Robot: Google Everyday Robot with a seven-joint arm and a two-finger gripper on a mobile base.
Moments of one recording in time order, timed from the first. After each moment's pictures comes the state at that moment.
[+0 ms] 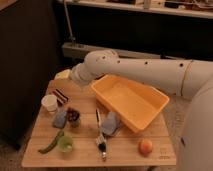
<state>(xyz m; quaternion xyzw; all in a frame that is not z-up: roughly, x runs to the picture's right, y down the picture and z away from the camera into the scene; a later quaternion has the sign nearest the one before) -0.174 -0.035 0.688 -0.36 -0.10 0.75 0.55</state>
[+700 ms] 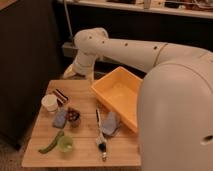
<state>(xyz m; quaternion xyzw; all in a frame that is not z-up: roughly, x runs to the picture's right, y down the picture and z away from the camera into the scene) -0.122 -0.051 0.727 -0.31 0.09 0.73 0.60</state>
